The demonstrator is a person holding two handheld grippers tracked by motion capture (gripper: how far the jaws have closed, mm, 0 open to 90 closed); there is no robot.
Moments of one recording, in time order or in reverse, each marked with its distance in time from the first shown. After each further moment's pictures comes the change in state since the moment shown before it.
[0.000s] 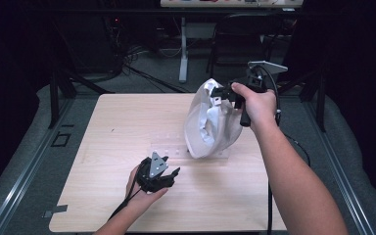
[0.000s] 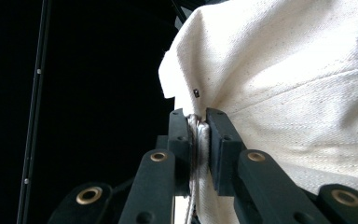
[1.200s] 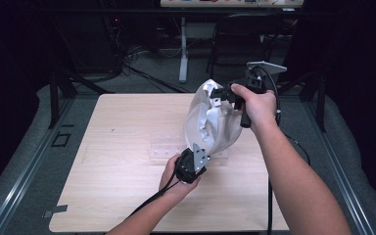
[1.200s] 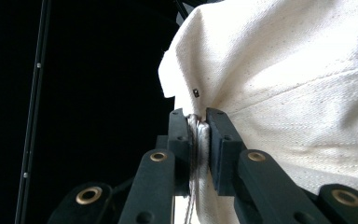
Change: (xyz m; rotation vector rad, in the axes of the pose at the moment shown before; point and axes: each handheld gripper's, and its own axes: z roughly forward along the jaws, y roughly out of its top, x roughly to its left) left arm -0.057 0.070 0.042 -0.013 0.045 0.178; right arm 0.000 -0.002 0.000 0.019 0.005 -0.019
